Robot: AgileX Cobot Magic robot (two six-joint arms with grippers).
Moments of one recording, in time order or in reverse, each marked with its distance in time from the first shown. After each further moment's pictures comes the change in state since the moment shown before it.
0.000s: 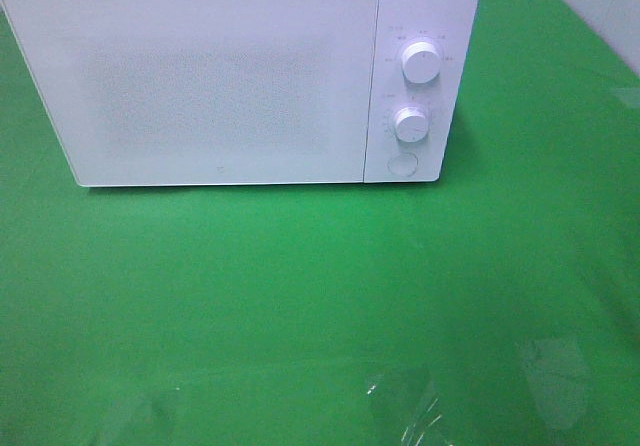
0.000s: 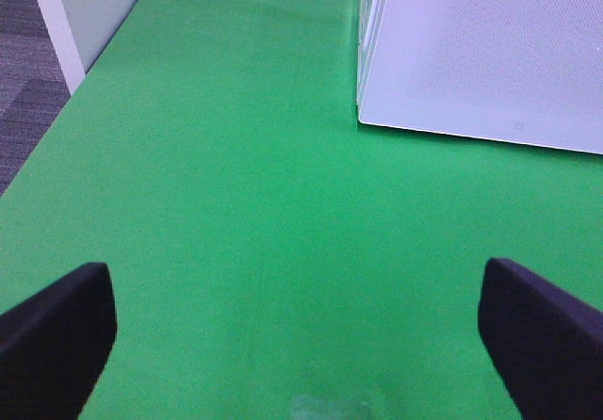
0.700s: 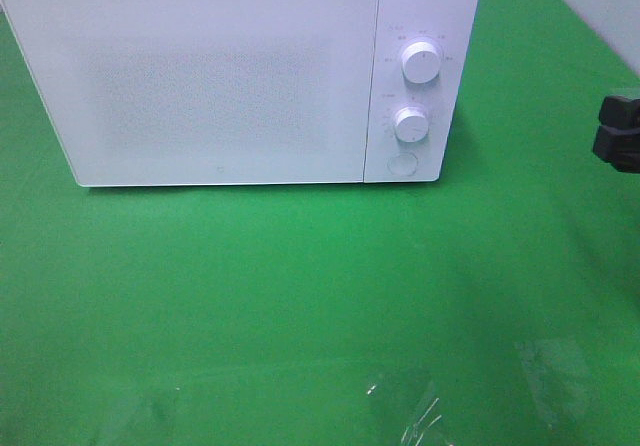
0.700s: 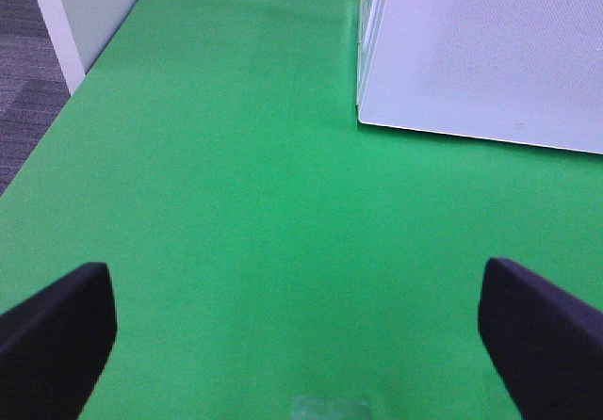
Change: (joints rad) left arm 0.000 0.000 0.000 0.000 0.000 0.000; right arm 0.043 0.512 0.004 0.351 -0.576 -0.275
